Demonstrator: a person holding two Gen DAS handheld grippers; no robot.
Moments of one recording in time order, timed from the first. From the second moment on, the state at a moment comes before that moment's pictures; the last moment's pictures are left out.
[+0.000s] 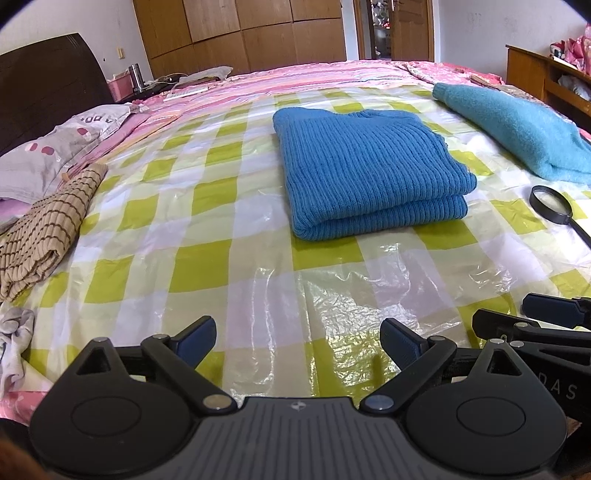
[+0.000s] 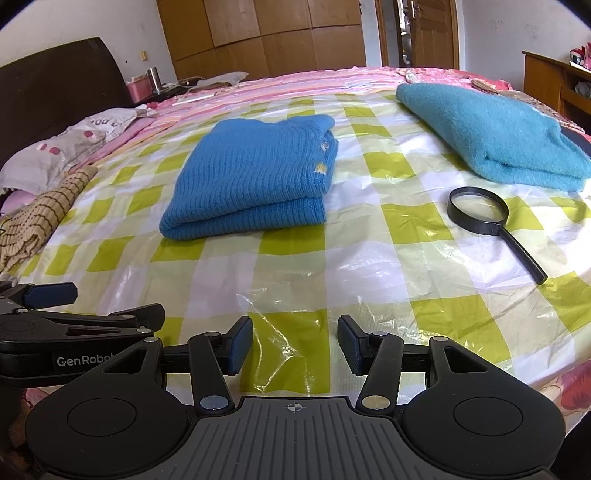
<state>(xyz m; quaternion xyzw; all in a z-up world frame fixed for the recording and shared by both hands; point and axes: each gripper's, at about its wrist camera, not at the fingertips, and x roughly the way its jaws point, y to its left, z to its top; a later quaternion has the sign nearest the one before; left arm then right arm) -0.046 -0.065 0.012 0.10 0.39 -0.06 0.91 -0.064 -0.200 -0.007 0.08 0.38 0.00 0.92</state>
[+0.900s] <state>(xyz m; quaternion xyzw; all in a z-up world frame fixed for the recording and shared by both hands) -0.045 -0.064 0.009 0.09 0.40 -0.06 0.91 -0.064 -0.200 -0.009 0.08 0.38 0.00 0.92</state>
